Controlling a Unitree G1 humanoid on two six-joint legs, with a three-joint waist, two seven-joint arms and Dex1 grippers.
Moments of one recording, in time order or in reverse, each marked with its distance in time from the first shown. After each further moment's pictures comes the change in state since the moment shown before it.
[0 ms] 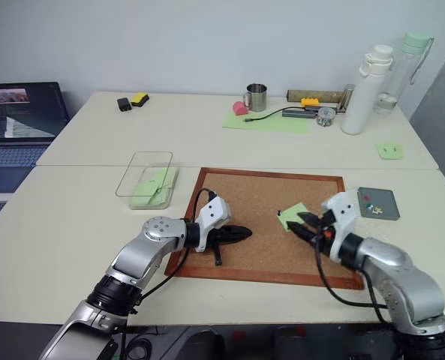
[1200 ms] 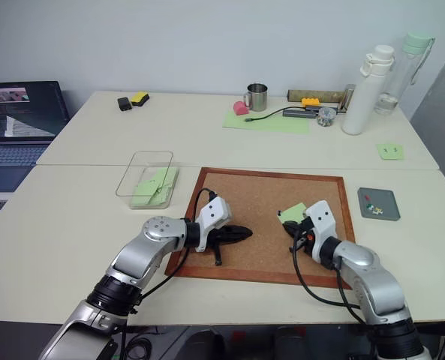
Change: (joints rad) left arm 0.002 0.003 -0.005 -0.010 0.000 0.003 0.001; right arm -0.040 0.110 0.111 0.211 -0.188 -0.155 -0.027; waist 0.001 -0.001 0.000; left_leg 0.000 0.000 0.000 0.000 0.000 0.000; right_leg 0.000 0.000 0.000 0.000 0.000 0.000
